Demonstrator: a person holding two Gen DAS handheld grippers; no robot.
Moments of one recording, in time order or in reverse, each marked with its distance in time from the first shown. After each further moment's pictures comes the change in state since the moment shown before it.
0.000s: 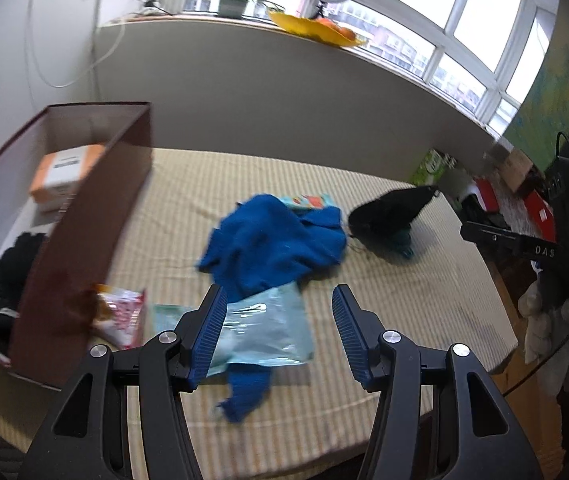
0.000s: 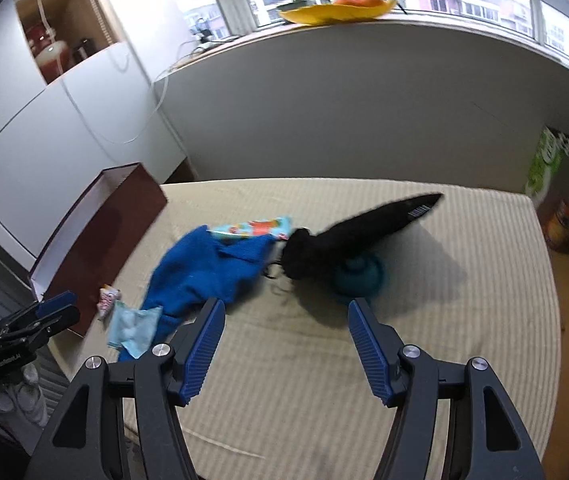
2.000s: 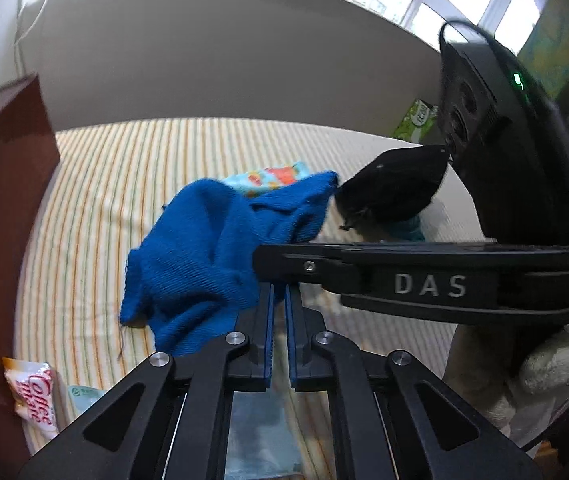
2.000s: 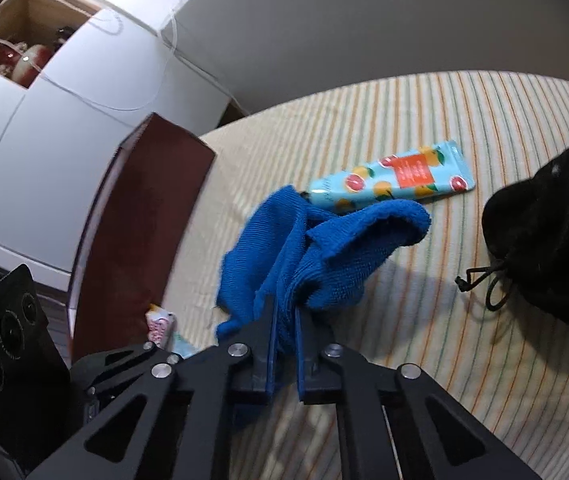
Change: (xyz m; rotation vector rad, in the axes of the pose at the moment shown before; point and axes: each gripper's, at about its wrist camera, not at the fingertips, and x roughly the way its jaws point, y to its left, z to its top) left arm 0.097 -0.014 0.030 0.106 0.159 -0.092; right arm 0.171 0.096 0.029 0.124 0.250 0.303
